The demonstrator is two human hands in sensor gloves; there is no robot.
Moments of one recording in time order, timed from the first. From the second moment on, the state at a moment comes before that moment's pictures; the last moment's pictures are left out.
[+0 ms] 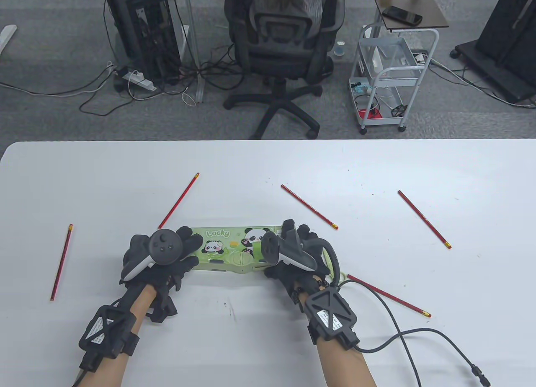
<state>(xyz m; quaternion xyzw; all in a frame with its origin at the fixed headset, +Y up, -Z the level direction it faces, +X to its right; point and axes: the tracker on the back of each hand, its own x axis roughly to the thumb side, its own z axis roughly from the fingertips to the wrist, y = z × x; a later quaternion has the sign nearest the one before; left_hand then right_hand) -0.256 -0.738 -0.364 -0.10 -0.10 0.16 0.98 0.033 -0.739 -0.379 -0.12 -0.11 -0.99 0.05</state>
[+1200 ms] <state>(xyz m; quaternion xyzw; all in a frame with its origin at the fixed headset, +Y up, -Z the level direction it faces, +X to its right) -0.254 -0.737 -0.364 -0.12 -0.10 0.17 0.97 0.078 -0.732 -0.375 -0.14 -0.08 -0.98 -0.12</state>
